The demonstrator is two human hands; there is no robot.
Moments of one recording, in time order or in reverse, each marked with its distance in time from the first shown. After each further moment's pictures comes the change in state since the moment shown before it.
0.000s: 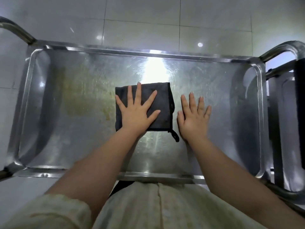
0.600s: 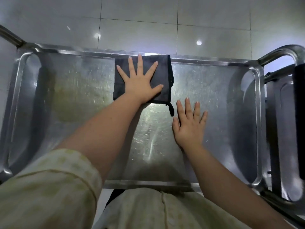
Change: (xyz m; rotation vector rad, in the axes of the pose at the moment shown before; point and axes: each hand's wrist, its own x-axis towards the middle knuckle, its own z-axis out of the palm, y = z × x) left_hand 0.126 0.010 -0.032 0.058 -0.119 -0.046; right_hand 0.001 0.000 0.002 -0.001 0.052 -0.032
